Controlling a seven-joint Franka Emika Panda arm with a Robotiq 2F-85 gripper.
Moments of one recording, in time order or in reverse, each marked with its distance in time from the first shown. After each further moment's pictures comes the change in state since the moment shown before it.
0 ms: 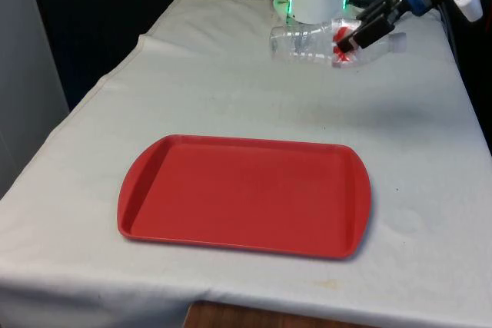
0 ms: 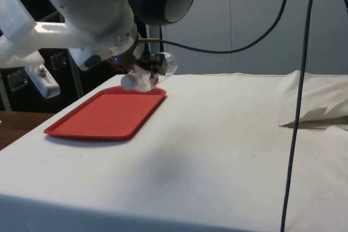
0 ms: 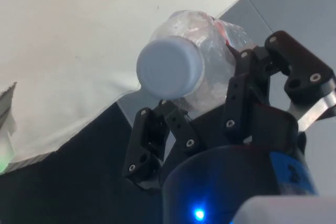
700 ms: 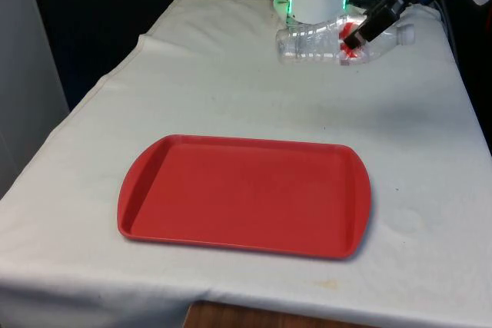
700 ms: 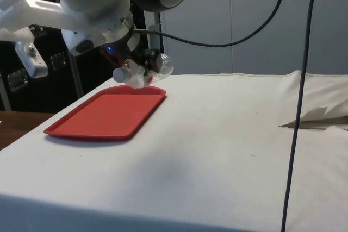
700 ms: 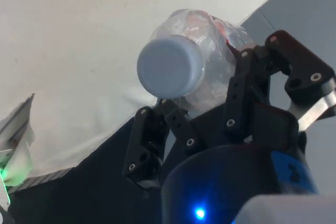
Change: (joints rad) arm -0.014 -0.040 -0.002 -0.003 0.051 0.060 0.004
